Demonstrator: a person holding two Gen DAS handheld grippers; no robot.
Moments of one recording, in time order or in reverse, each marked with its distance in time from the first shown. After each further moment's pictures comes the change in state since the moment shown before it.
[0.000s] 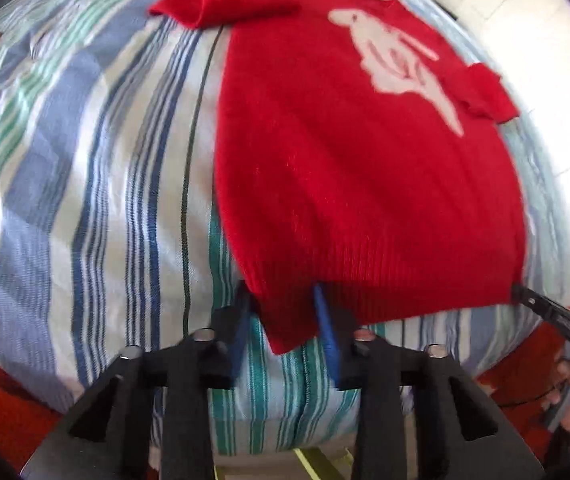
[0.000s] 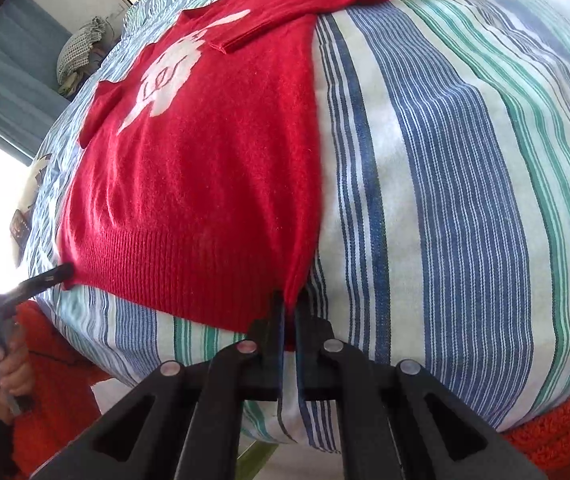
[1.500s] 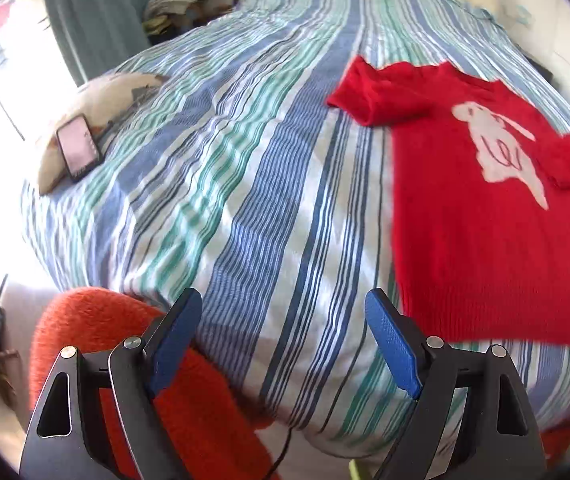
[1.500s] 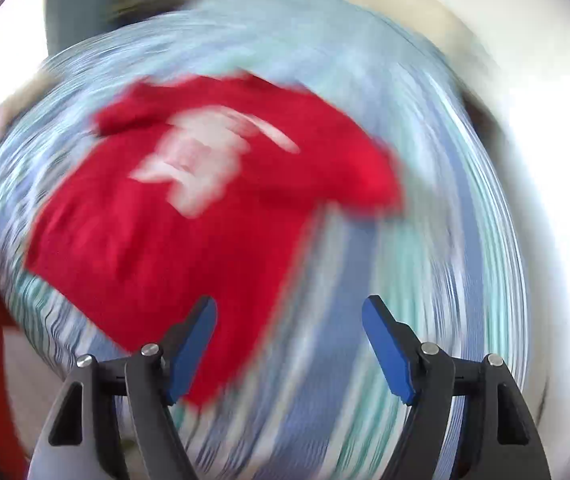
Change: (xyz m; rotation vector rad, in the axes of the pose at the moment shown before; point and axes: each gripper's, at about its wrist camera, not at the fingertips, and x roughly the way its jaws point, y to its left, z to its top) left arm -0.088 0.016 -0.043 -0.145 -0.301 0.483; right arm -0.092 0.101 0.077 -0.647 -0.206 -0.343
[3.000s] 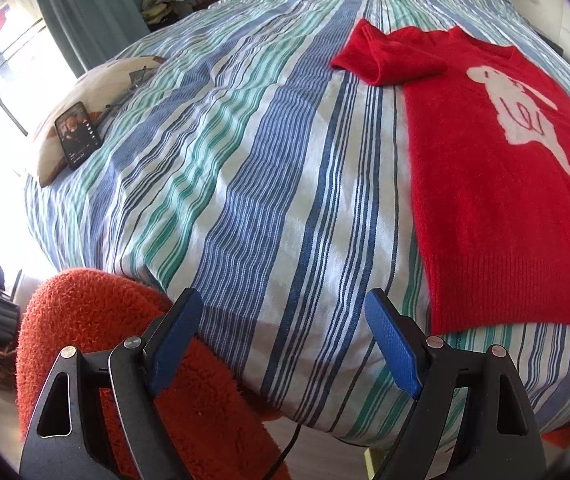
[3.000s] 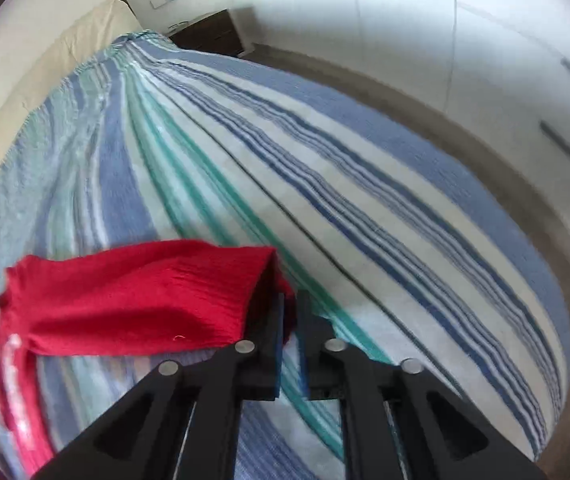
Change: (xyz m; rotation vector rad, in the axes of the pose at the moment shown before) left arm 0.027 -0.007 -0.008 0.047 0.067 0.055; right arm 0.097 -0.351 -0.221 1.171 0.073 -0.138
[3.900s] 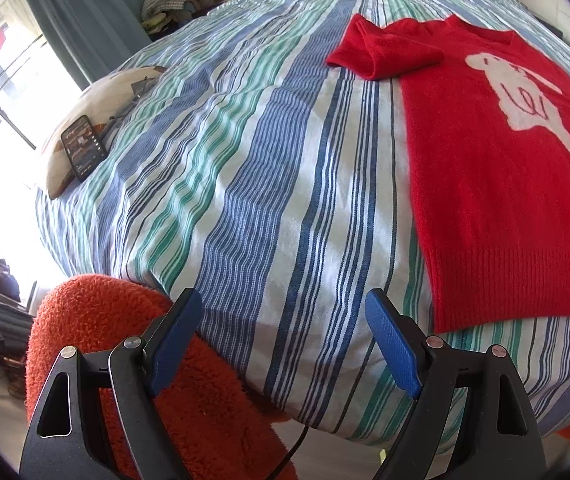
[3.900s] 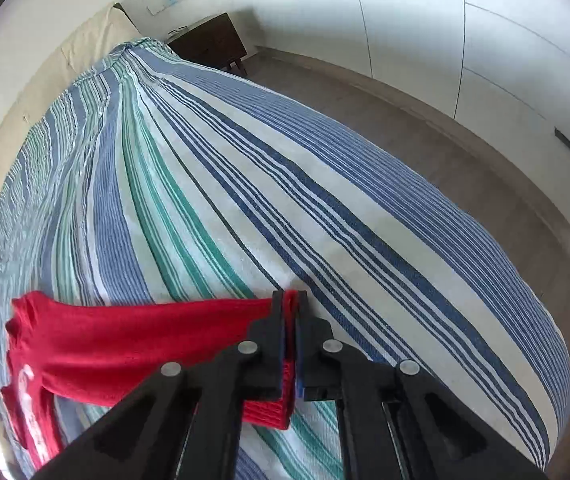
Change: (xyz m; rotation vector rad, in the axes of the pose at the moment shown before) left arm 0.000 -0.013 -0.002 0.049 -0.006 0.063; right arm 0.020 0.007 0.052 0.003 -0.012 0.012
